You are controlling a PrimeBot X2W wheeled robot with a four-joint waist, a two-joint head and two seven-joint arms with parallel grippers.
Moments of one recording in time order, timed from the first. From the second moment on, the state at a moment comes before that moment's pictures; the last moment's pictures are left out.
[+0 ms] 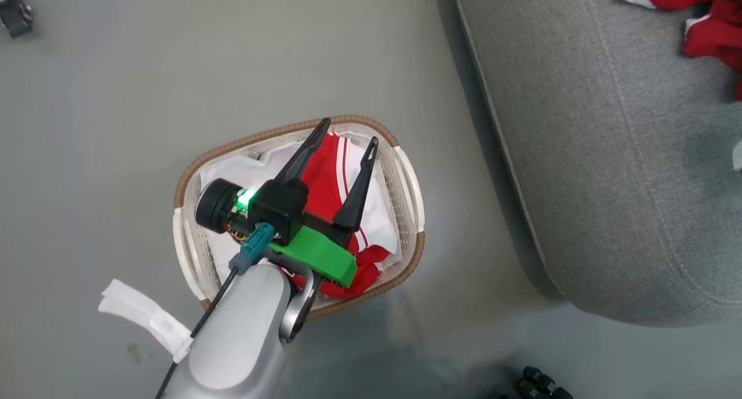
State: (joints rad) left arm -0.49 0.05 -0.50 0.34 -0.24 -0.11 -0.26; right arm -0.79 -0.41 -0.15 0.84 0.17 0.13 -0.26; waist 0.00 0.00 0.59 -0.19
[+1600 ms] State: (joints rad) left arm -0.09 0.05 -0.07 0.23 -0.23 -0.01 -0.26; right arm -0.29 -0.16 0.10 0.35 0.22 0.13 -0.26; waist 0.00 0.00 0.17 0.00
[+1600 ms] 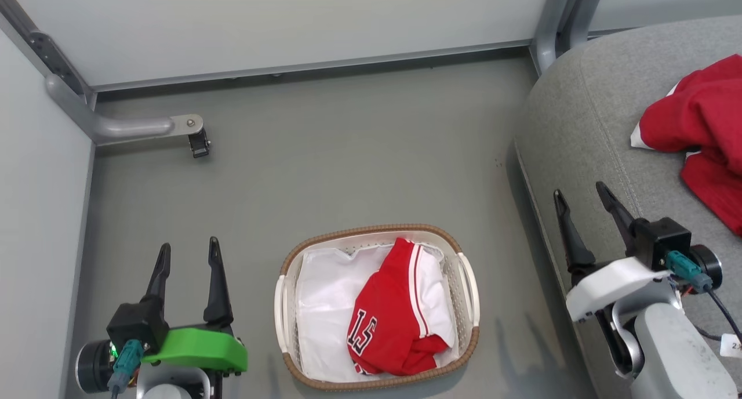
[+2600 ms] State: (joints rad) left arm -0.18 0.05 -0.26 0.37 -0.27 -0.05 -0.26; right arm -0.36 -0.16 0.15 0.27 0.25 0.13 -0.26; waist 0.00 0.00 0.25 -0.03
